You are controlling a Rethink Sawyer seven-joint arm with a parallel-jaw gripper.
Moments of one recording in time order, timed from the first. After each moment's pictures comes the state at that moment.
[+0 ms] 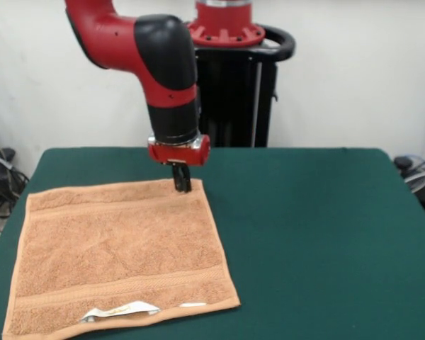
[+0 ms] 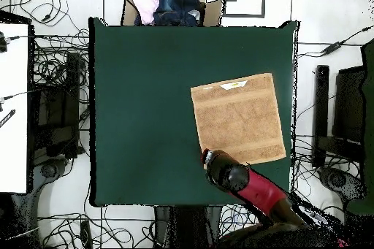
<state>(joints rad) -0.67 -0.50 0.12 2.08 -0.04 0.05 1.46</state>
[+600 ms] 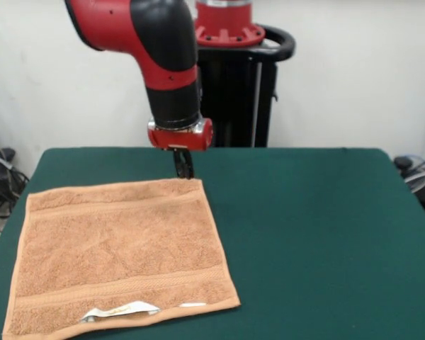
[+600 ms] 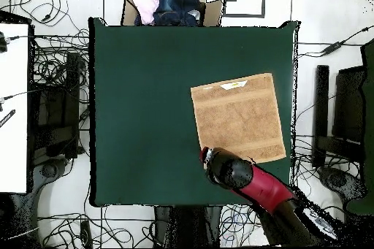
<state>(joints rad) -0.65 -0.59 0.12 2.09 -0.02 0.17 1.46</state>
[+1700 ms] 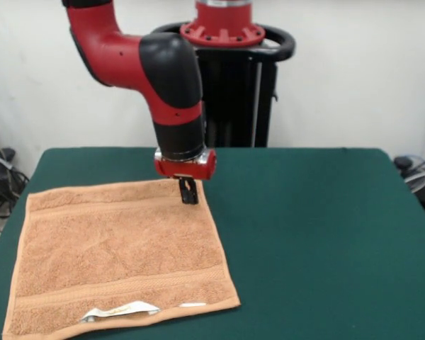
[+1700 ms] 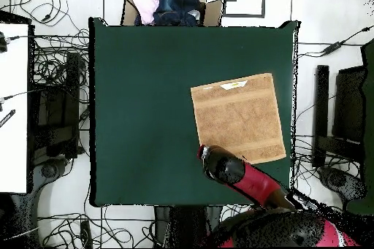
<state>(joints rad) -0.65 -0.42 0.12 2.02 -0.04 0.06 1.46</state>
